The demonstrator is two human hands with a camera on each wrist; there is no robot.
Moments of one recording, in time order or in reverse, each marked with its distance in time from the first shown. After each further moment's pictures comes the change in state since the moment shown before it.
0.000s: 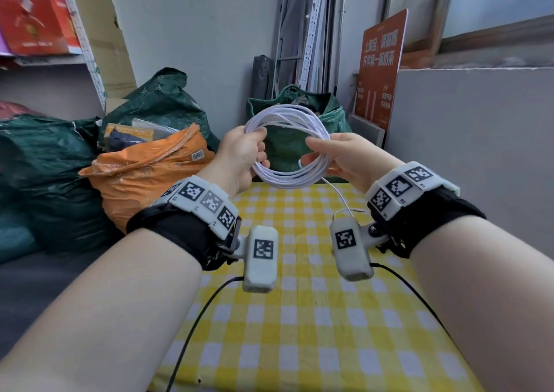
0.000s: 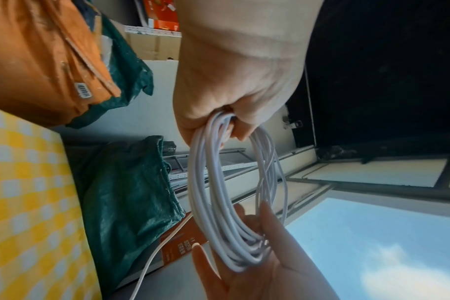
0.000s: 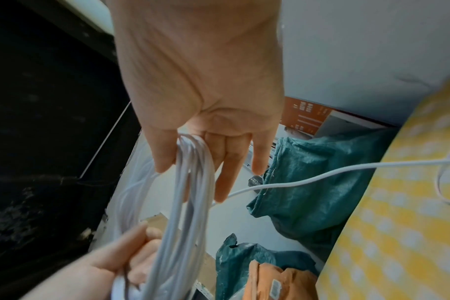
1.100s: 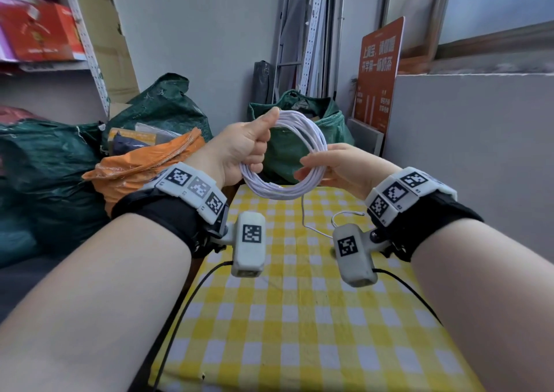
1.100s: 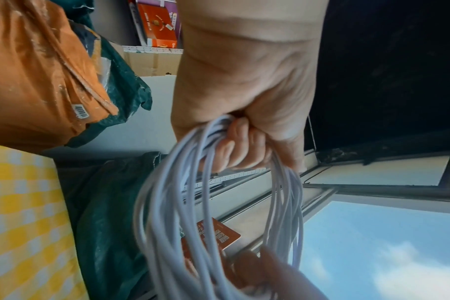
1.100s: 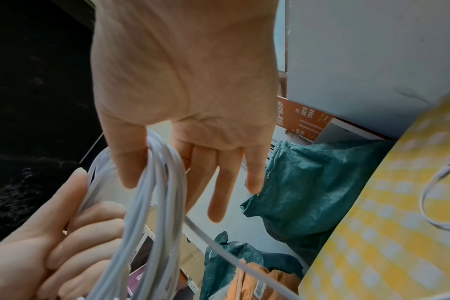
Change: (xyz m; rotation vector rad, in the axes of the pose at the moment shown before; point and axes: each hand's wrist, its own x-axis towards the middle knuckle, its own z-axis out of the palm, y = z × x) left_hand -0.014 0.030 -0.013 0.197 -0.285 -0.062; right_hand -0.011 -0.002 0.001 0.025 -0.184 0.031
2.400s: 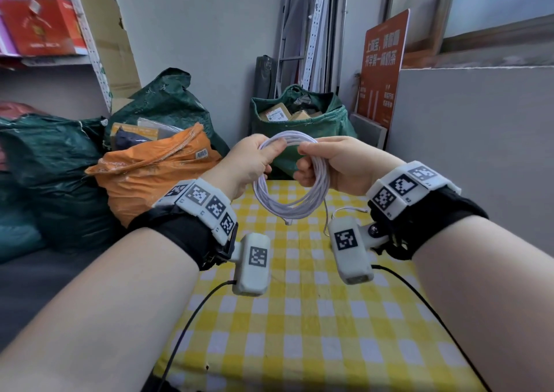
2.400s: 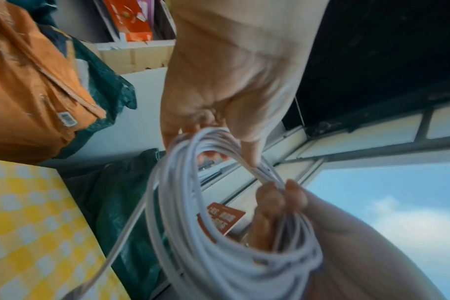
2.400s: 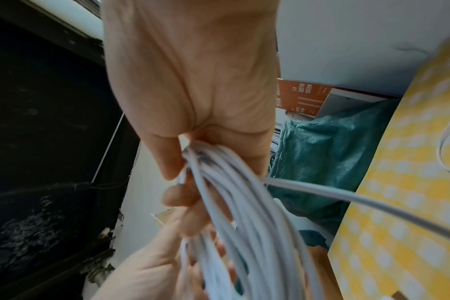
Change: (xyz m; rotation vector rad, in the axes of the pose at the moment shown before) left_hand 0.001 -0.037 0.003 0.466 0.157 0.141; right_hand -0.014 -0.011 0.022 0.210 -0.043 0.032
